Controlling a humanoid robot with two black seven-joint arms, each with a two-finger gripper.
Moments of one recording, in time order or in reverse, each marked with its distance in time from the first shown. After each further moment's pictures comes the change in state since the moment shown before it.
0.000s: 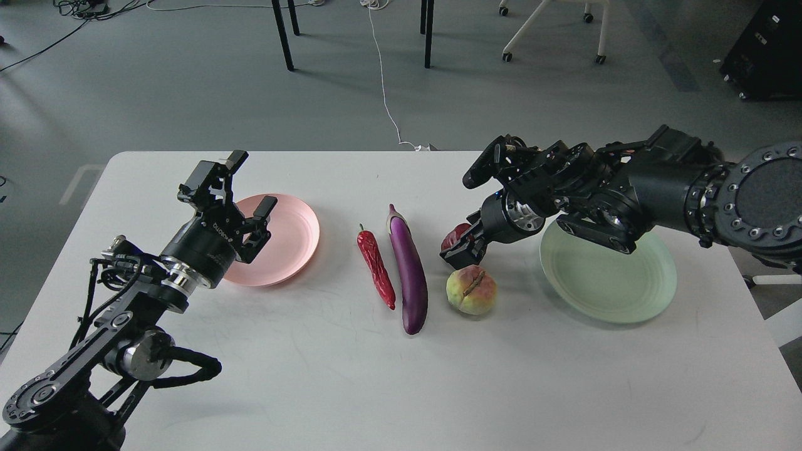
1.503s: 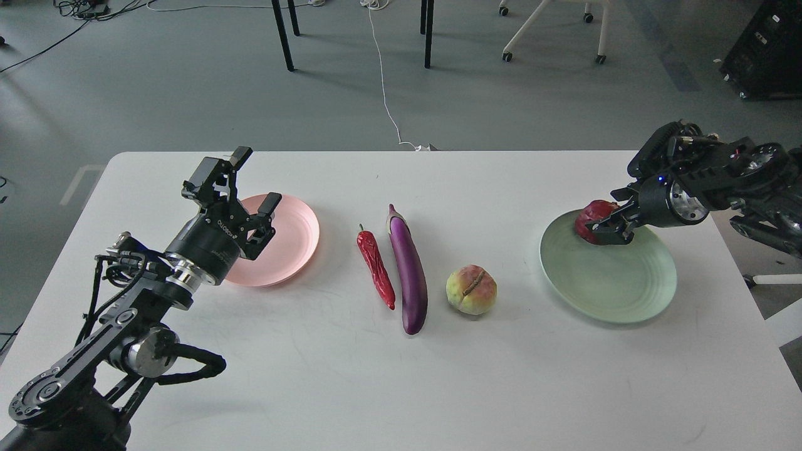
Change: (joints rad) left arm -0.012 -0.015 0.002 0.002 0.004 -0.001 0.000; right arm -0.032 -0.416 -0.103 0.043 -0.170 -0.232 0.000
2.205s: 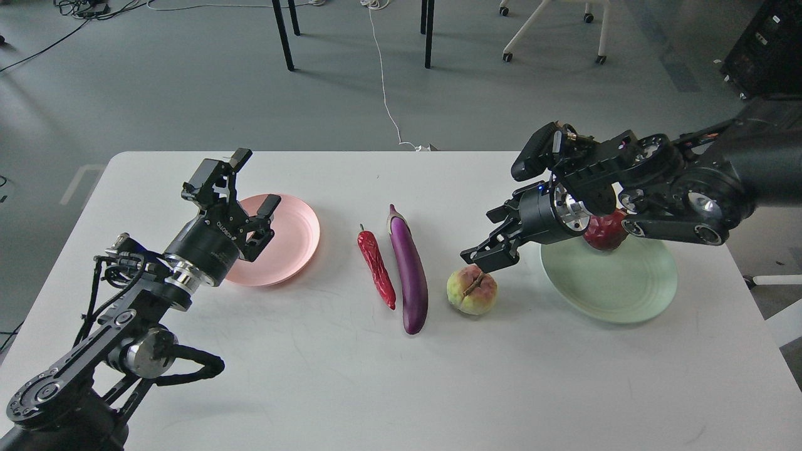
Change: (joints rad) left arm 0.004 0.013 0.003 -0.005 0.000 -0.001 0.002; right arm 0.241 0.250 -0.039 0.392 0.228 0.004 0.000
